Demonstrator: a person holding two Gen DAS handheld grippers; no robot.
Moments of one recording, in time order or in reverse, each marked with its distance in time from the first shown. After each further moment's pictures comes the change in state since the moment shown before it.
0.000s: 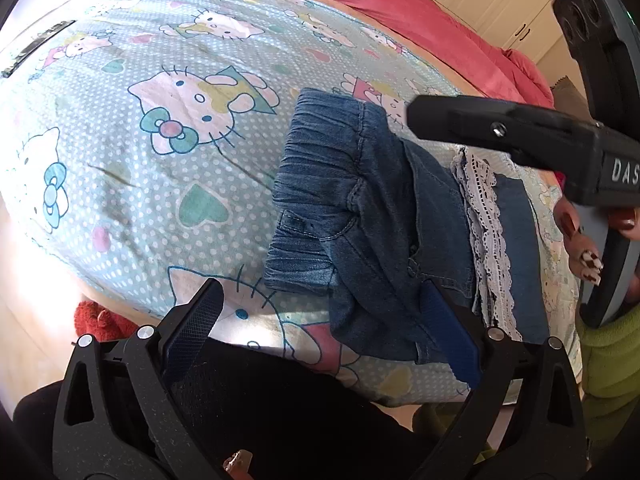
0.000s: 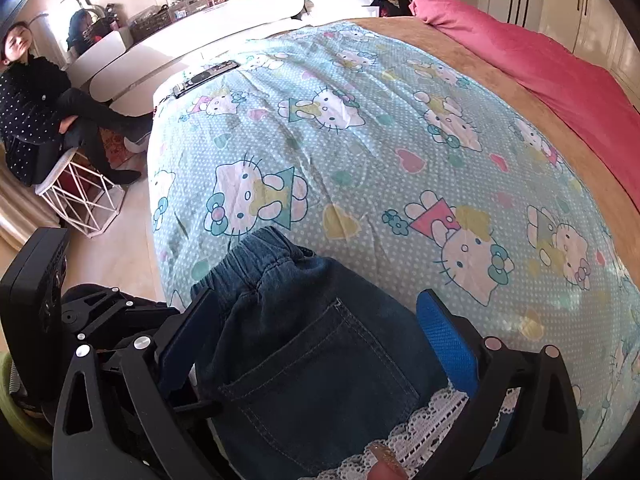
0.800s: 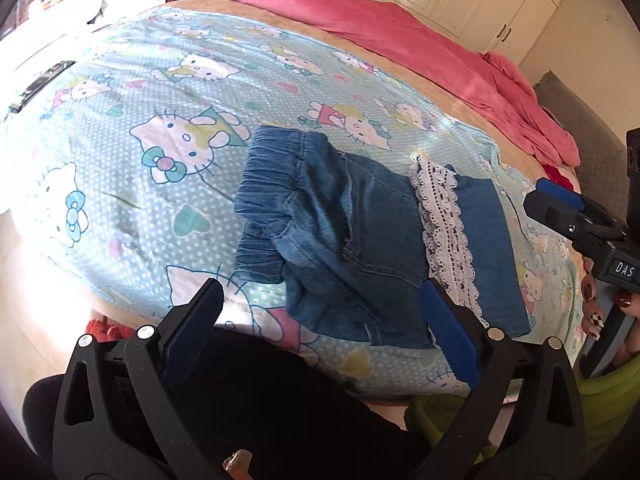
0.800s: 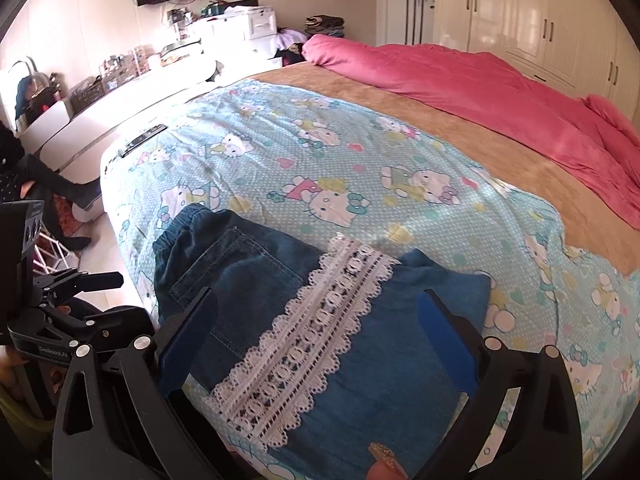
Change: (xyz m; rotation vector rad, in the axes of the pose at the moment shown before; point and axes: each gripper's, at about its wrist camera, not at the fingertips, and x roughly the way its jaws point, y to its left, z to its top) left arm -0.039 -0.033 -0.012 0.053 -0.089 0.021; right arm -0.112 -0.030 -0.114 0.216 -0.212 -0.236
